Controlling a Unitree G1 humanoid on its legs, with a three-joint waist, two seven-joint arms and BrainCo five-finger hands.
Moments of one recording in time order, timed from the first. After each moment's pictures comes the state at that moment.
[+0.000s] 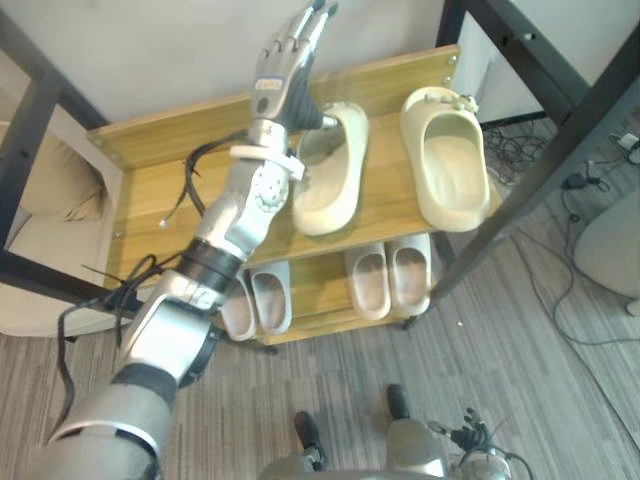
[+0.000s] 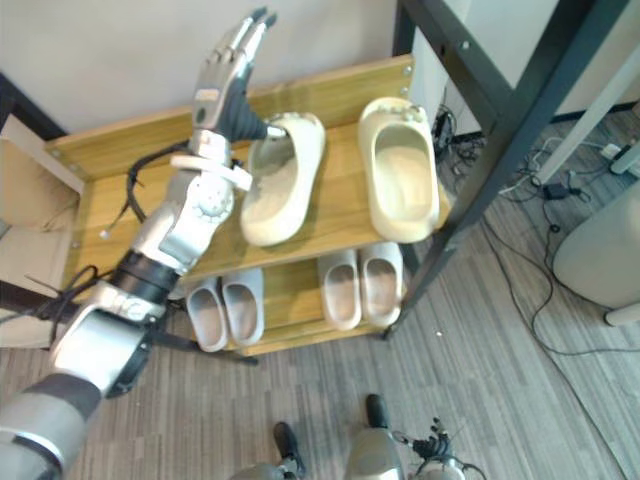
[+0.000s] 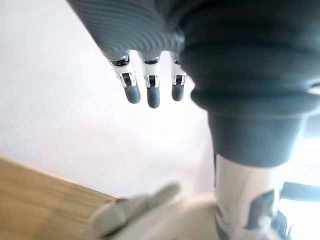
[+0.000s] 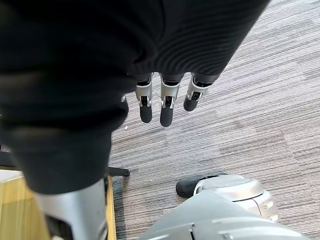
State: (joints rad) left arm -0.91 0.29 -0.30 0.29 0.52 -0.04 0.43; right arm 0.15 -0.12 -0.21 0.88 -0.11 -0.10 -0.18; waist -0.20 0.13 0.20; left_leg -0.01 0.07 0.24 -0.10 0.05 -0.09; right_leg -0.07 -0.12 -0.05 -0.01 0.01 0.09
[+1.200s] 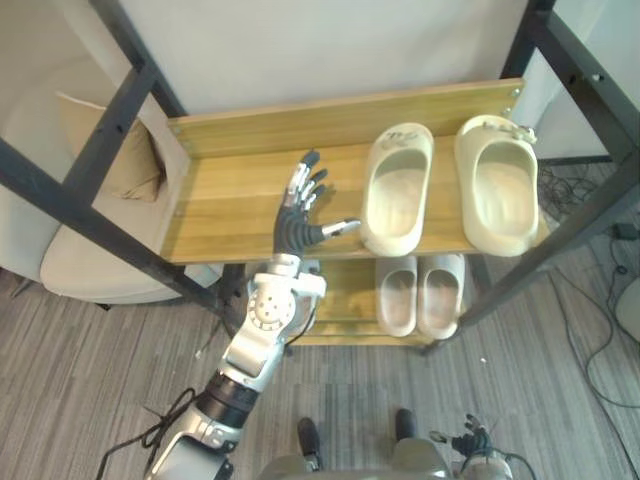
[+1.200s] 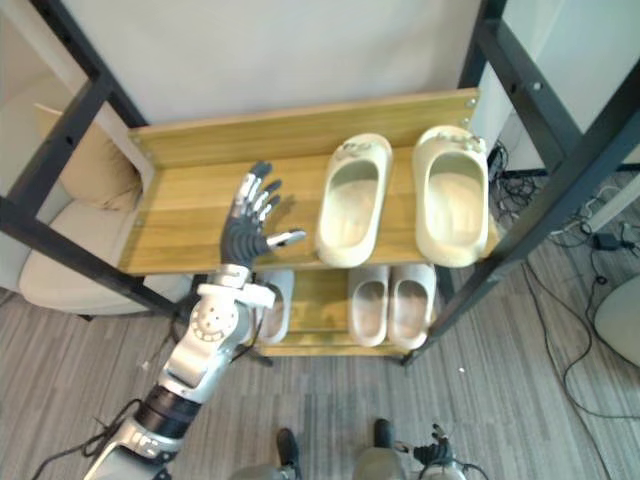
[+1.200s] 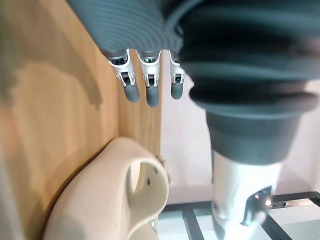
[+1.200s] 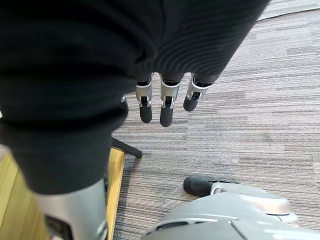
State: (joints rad) left arm -0.33 0.14 -0.42 -0.03 -0.29 -0.15 0.25; right arm 0.14 -0.16 -0.10 0.92 -0.12 -0.04 -0.20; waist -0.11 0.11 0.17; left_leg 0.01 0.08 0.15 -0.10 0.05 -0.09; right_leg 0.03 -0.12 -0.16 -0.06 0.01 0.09
